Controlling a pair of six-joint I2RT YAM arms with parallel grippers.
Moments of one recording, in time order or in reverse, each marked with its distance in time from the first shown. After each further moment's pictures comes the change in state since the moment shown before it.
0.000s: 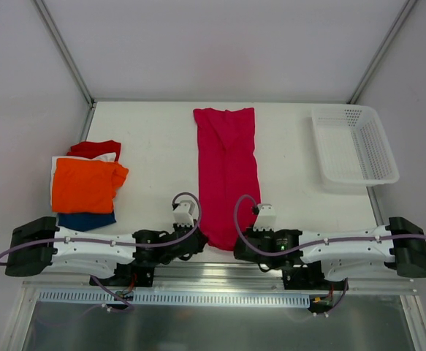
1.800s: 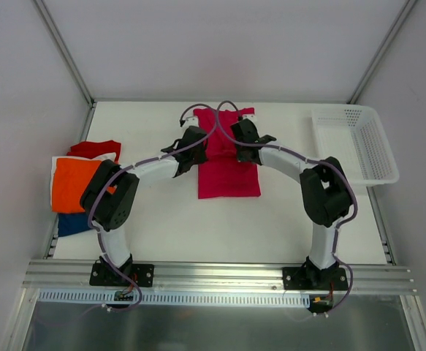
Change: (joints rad) left arm 0.814 0.774 0.790 0.045 0.264 0.564; right arm -0.919 0.783 0.734 0.412 -0.224 -0.982
